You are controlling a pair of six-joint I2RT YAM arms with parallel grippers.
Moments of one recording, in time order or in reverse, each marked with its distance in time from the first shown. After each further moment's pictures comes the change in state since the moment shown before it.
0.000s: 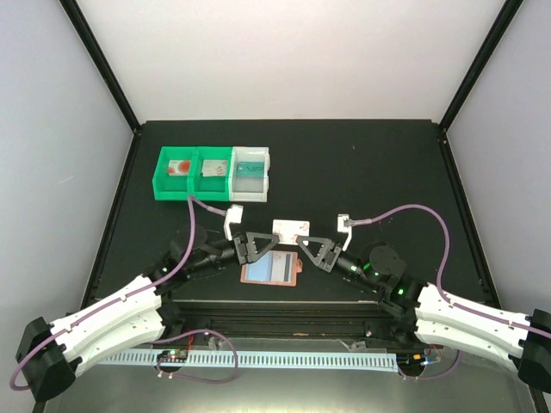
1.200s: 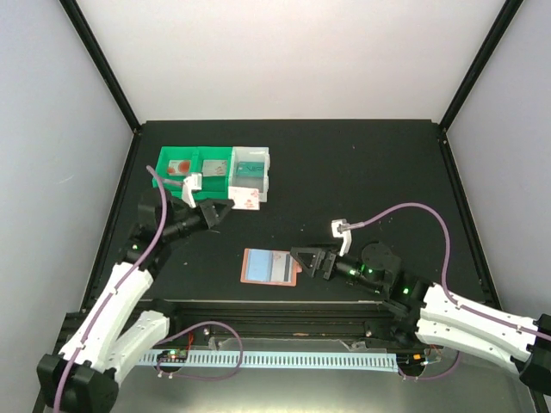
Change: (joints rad) left arm 0.515 0.014 0.210 -0.341 0.245 0.200; right arm 0.000 -0.046 0.051 -0.263 -0.030 -0.148
